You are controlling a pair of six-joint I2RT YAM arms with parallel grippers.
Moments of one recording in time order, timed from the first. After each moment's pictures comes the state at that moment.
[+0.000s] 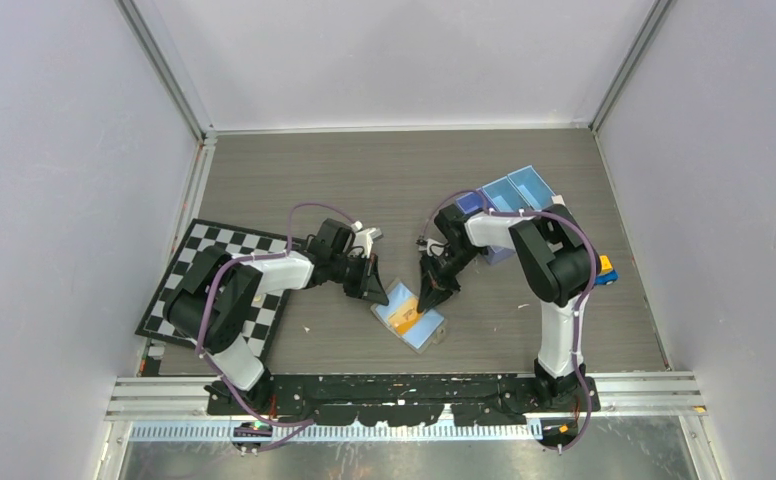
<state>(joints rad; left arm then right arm) -0.55 1.66 0.73 -0.01 0.69 -0.39 0.50 1.99 1.11 -0.70 -0.79 0.32</state>
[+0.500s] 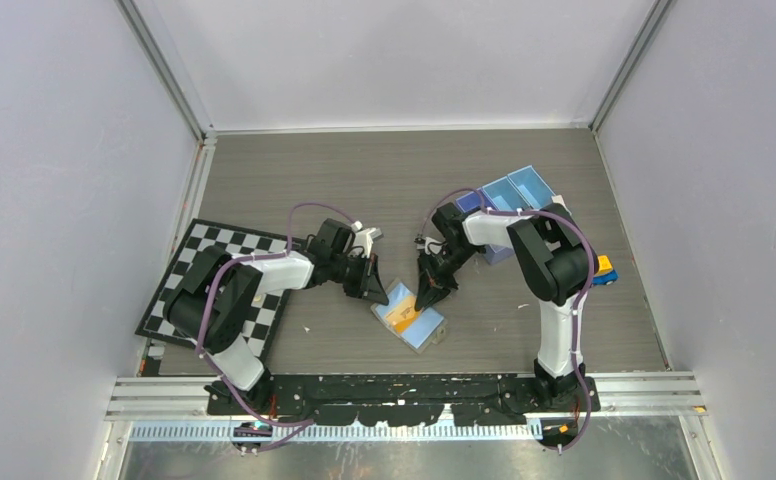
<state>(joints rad) -0.55 1.66 0.73 -0.01 0.69 -0.39 0.50 2.01 1.14 -0.69 -0.79 0.34</state>
